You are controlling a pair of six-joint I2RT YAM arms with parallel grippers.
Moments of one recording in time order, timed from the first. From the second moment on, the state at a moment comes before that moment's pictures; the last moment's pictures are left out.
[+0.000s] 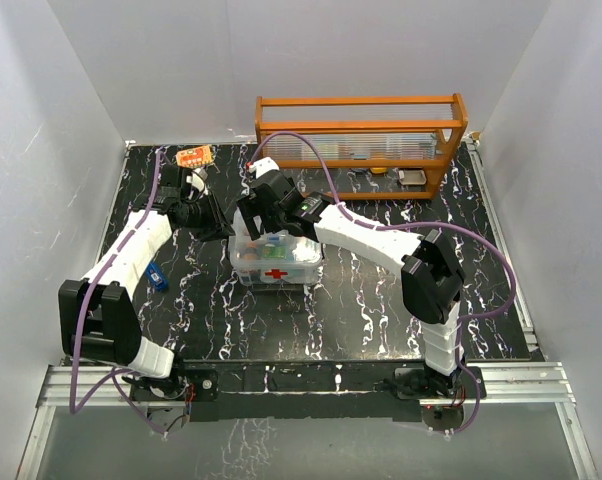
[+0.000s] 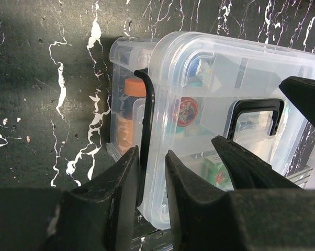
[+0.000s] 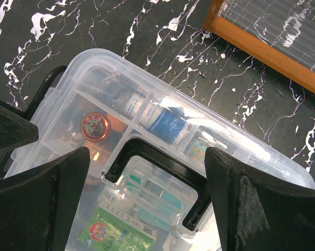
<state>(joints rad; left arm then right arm) -0.15 1.47 1.15 -0.68 0.33 -0.47 0.88 1.96 1.70 -0.47 0.23 0.26</state>
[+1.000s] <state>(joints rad) -0.17 1.34 1.30 -0.81 0.19 -0.41 0.87 1.41 1.37 -0.58 0.44 0.45</state>
